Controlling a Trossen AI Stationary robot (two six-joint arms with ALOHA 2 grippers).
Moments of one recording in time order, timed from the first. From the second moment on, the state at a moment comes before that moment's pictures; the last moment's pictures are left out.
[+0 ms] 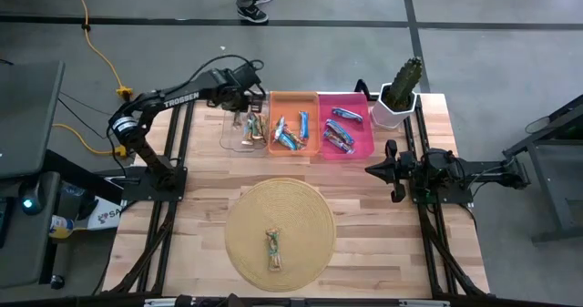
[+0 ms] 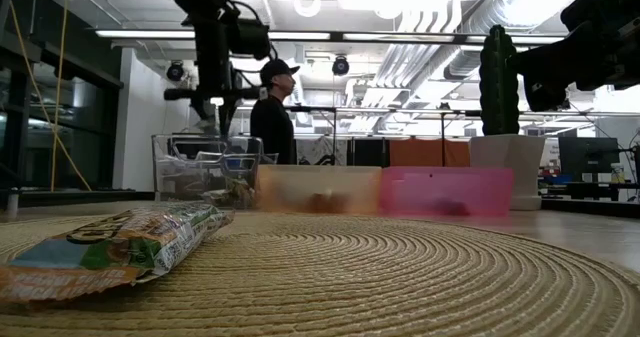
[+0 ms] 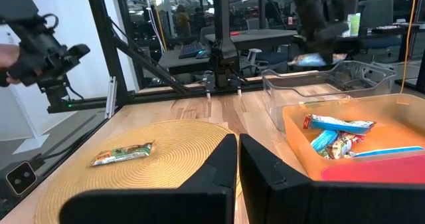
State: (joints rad) left arm 0.67 1.62 1.34 -0.97 -0.27 -0.76; right arm 0.01 0.03 0.01 0.03 0.00 0.13
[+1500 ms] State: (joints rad) left arm 0.66 1.62 1.17 -0.78 -0.18 -0.63; right arm 0.01 0.03 0.01 0.03 0.00 0.13
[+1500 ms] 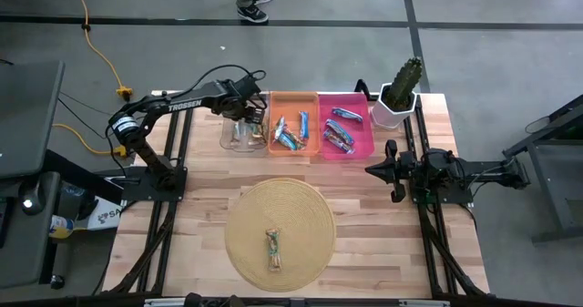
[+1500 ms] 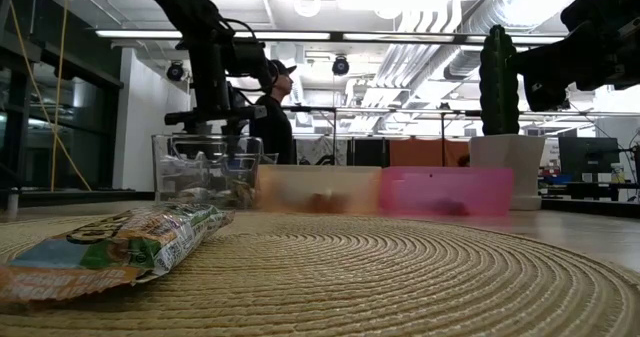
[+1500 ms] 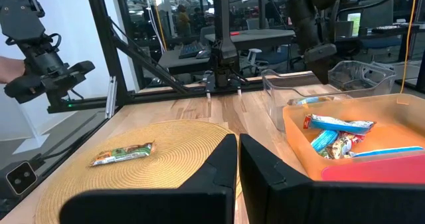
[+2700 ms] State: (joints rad) left arm 0.65 1.15 1.17 -0.40 0.43 -0.46; right arm 0.01 0.03 0.01 0.03 0.00 0.13
